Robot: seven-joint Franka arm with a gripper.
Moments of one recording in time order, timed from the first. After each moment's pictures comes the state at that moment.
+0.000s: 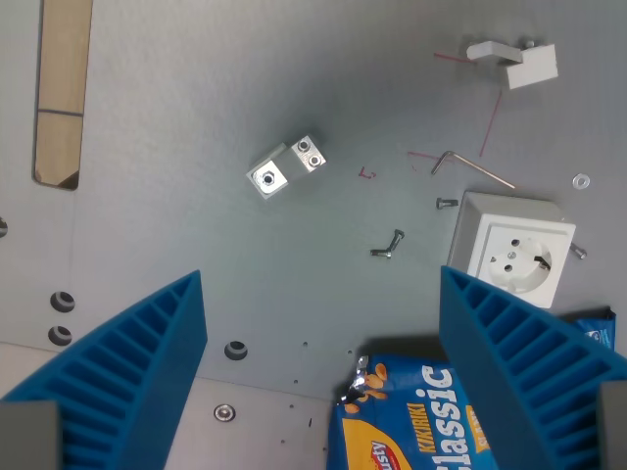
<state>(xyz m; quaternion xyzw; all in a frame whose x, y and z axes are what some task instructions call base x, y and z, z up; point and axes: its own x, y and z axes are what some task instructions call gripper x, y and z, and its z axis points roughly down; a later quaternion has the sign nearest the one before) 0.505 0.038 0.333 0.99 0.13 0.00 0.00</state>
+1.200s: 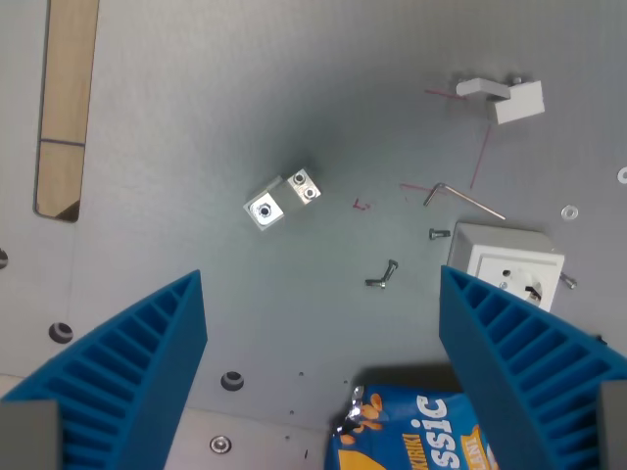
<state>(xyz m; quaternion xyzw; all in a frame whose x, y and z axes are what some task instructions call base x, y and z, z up) 0.515 0.038 0.337 0.99 0.13 0.02 0.00</state>
